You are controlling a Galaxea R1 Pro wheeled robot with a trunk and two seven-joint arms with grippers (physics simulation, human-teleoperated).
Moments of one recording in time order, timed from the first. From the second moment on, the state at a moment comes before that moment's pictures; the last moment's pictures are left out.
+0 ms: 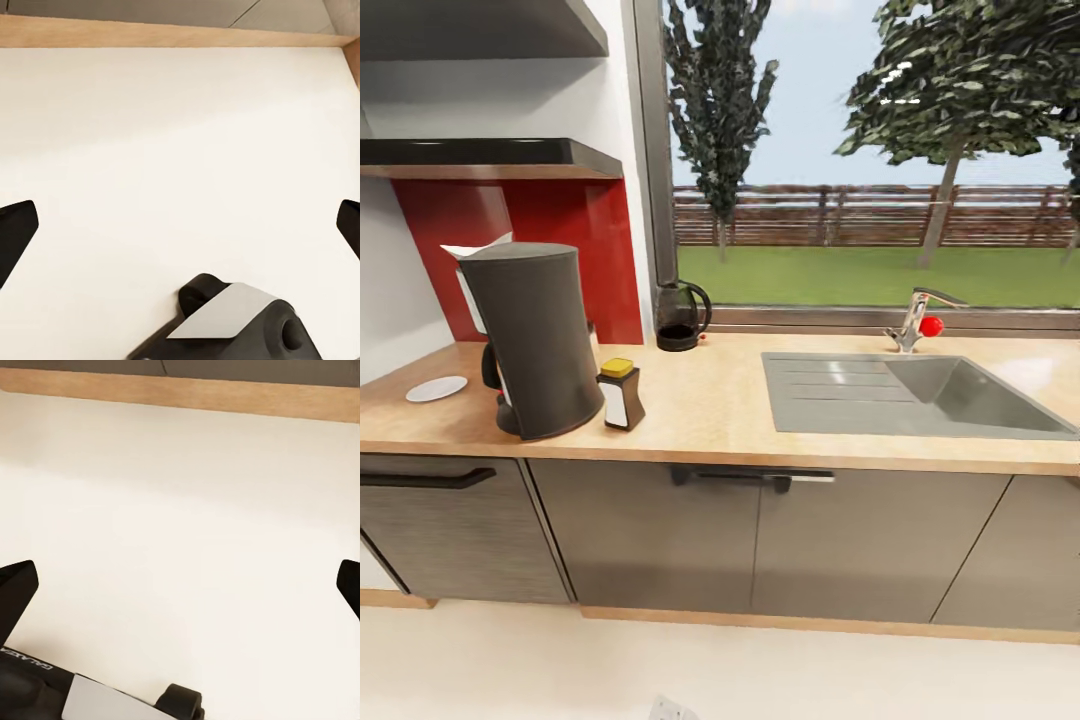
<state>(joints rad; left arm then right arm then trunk) -0.43 -0.08 -0.65 -0.09 0.58 -0.16 -0.64 -0.06 -0.25 -0.45 -0.55 0.23 -0.14 0.80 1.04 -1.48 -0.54</state>
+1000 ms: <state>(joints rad) -0.43 -0.08 -0.65 -0.09 0.58 -0.16 -0.64 -0.06 -0.25 -0.45 -0.55 0.23 -0.14 0.79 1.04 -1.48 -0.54</state>
